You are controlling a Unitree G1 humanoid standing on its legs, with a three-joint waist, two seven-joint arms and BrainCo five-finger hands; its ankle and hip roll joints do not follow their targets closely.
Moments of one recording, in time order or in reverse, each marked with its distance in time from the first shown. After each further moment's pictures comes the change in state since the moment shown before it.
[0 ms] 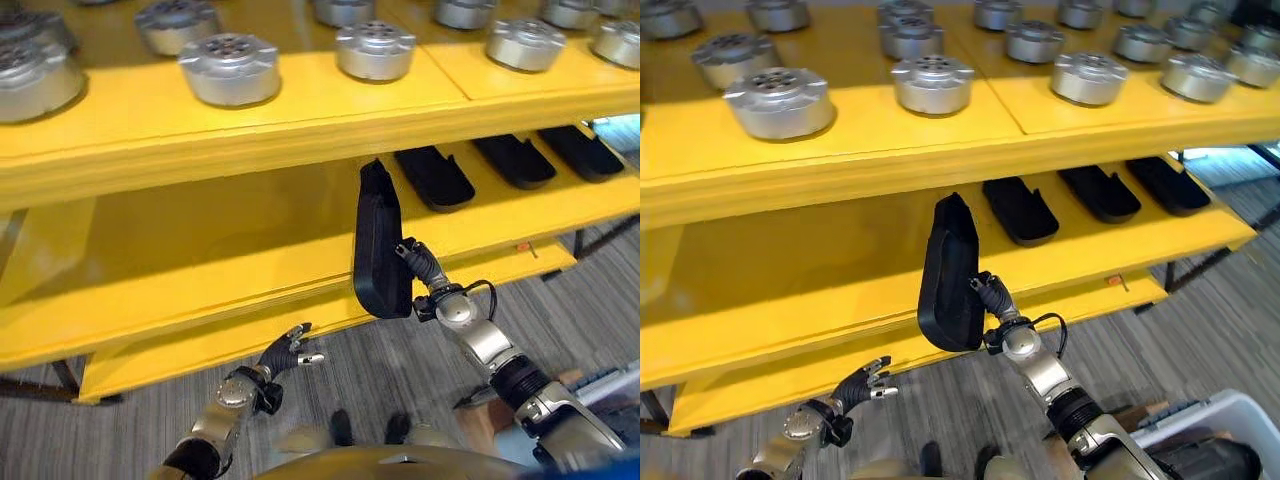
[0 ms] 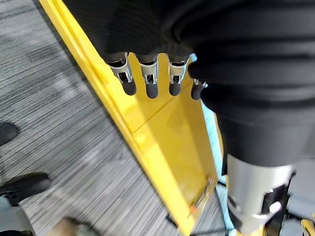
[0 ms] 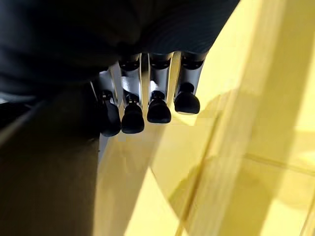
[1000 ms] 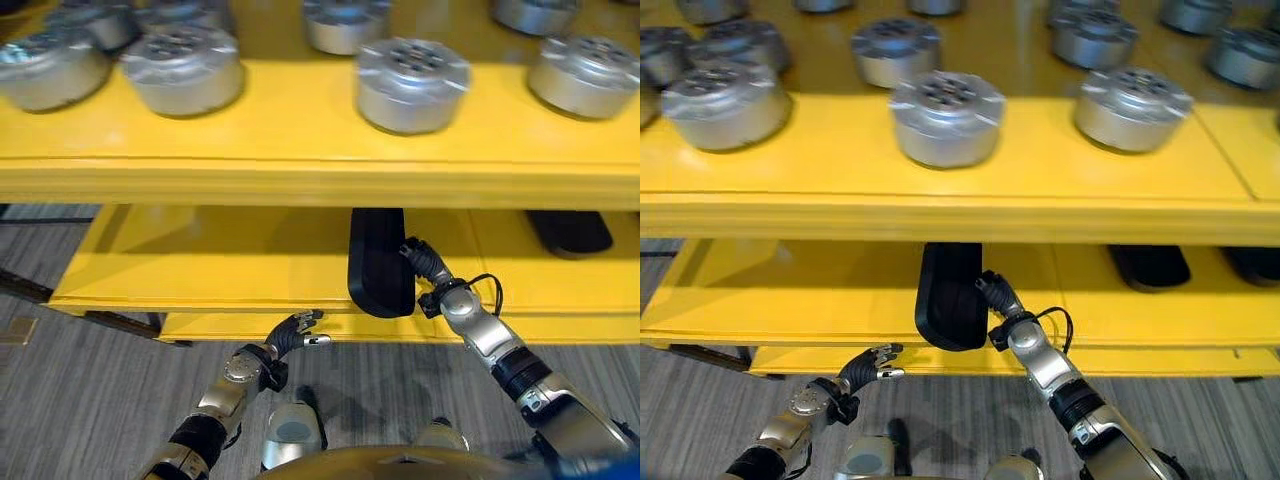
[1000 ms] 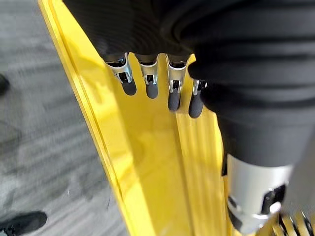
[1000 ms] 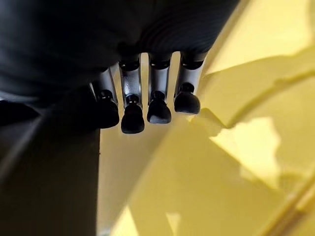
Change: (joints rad) left arm -0.010 0.023 0.041 -0.031 -0.012 0.076 -0.028; right arm 0.014 0.001 -0.046 0.061 -0.059 0.013 0.031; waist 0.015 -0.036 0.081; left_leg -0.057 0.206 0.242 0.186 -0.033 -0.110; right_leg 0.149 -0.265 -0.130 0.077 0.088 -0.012
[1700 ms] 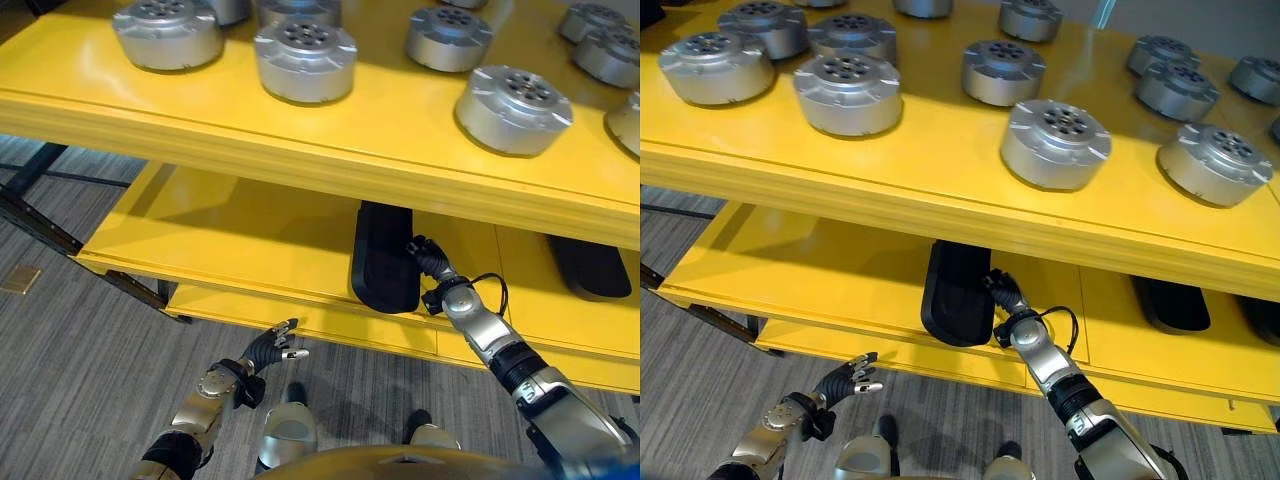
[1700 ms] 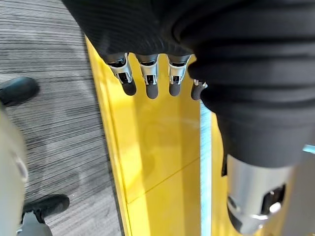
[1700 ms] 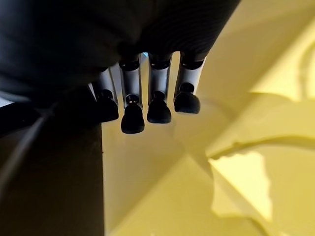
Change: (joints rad) left arm 0.028 0.054 -0.006 0.011 -0.030 -0.029 -0.014; right arm -0.156 -0.026 0.005 0.154 -0.078 0.013 -0.040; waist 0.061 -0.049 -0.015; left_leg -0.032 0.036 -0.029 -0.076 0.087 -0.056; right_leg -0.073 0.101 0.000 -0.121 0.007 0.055
